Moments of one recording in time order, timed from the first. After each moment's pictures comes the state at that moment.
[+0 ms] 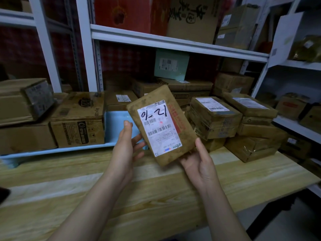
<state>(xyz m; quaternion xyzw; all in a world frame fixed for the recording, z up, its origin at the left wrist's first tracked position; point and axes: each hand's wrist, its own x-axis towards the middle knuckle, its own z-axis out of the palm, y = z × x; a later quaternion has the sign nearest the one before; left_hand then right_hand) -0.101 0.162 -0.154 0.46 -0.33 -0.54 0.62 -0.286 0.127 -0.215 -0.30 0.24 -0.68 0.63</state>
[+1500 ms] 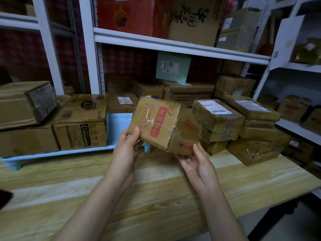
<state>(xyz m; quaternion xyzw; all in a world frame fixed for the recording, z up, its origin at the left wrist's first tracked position) -0.097 0.165 -0.152 0.42 -0.35 -0.54 0.64 -0.284 0.120 -0.221 -0.22 0.22 -0.68 0.67</state>
